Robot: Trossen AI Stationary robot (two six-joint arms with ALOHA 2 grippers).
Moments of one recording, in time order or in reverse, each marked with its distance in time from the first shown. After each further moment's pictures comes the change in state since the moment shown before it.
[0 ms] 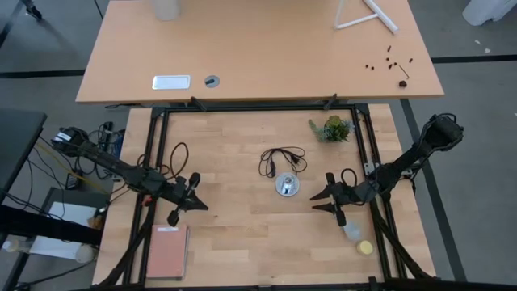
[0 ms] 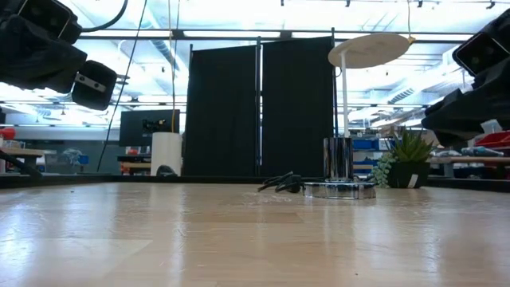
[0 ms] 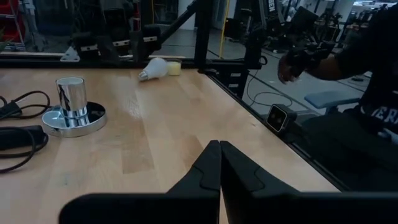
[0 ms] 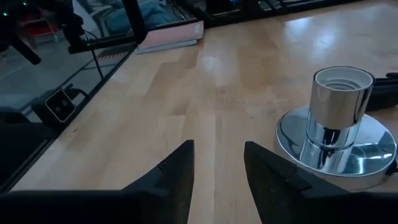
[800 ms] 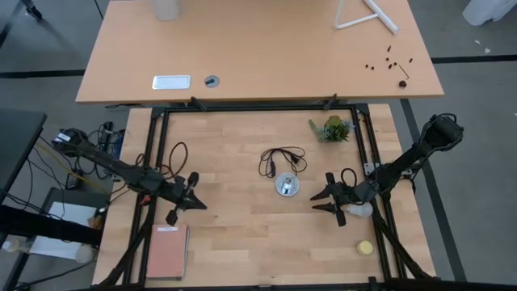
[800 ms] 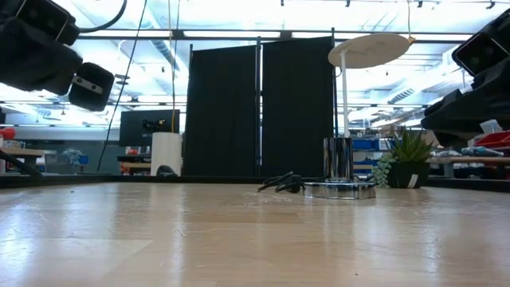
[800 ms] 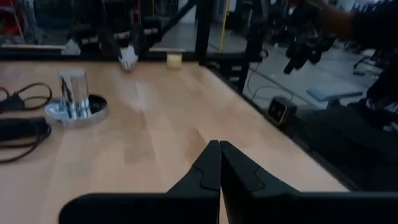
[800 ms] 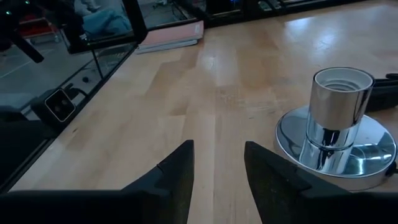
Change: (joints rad) left arm 0.000 -0.090 -0.001 -0.112 0.001 -0.001; right arm -0.003 -0.001 0.000 0.000 -0.006 -0.003
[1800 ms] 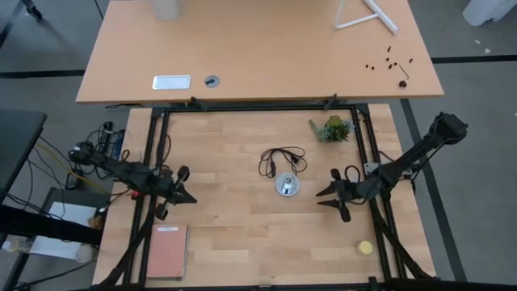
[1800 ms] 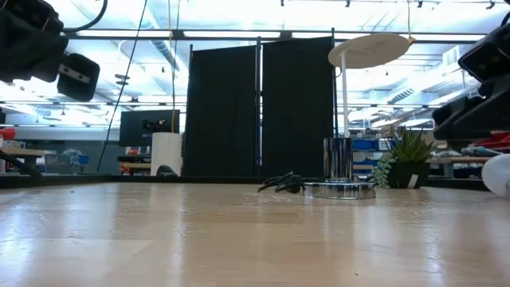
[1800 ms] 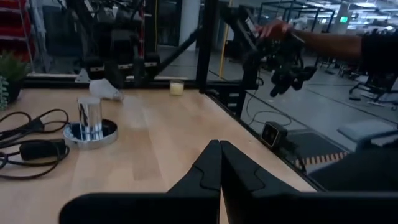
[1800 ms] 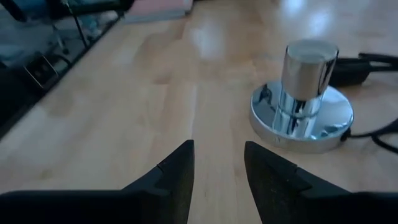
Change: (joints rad) left arm 0.000 -0.568 0.000 -0.481 -0.015 -0.001; right arm -0.002 -0.364 0.000 -0.483 -0.001 0.000
